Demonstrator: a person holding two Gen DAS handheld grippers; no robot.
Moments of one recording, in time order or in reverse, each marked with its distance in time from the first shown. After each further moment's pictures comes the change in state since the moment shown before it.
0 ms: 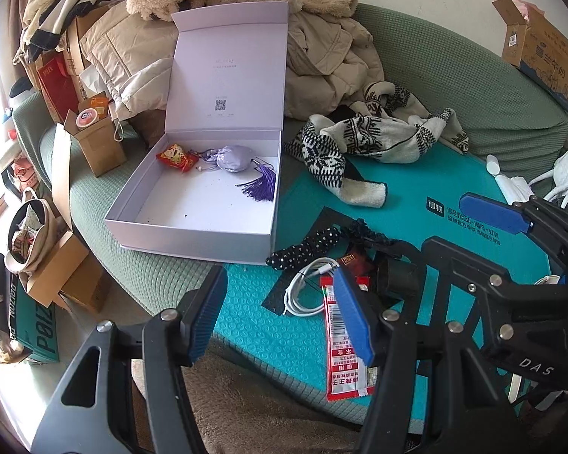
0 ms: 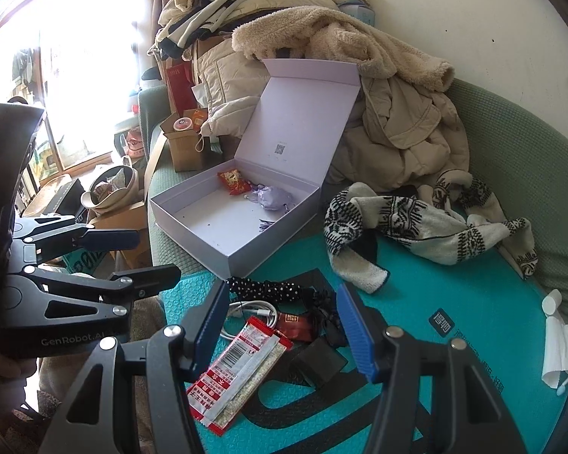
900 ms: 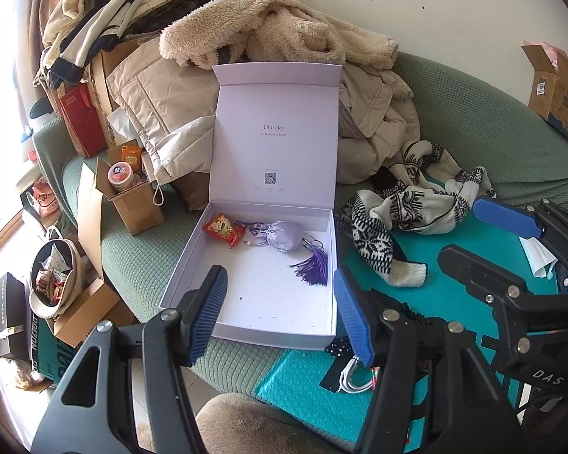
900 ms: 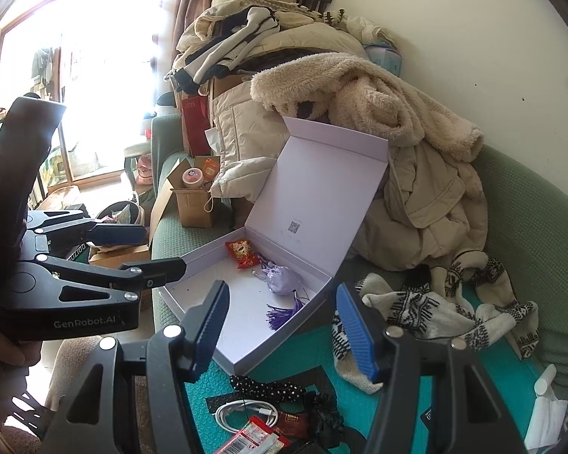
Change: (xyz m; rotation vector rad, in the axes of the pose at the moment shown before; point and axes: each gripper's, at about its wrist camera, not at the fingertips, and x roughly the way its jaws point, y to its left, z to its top) left arm -0.021 0.070 0.101 -0.024 -0.117 0.069; right arm 0.013 0.016 0.105 -0.085 -0.124 0.024
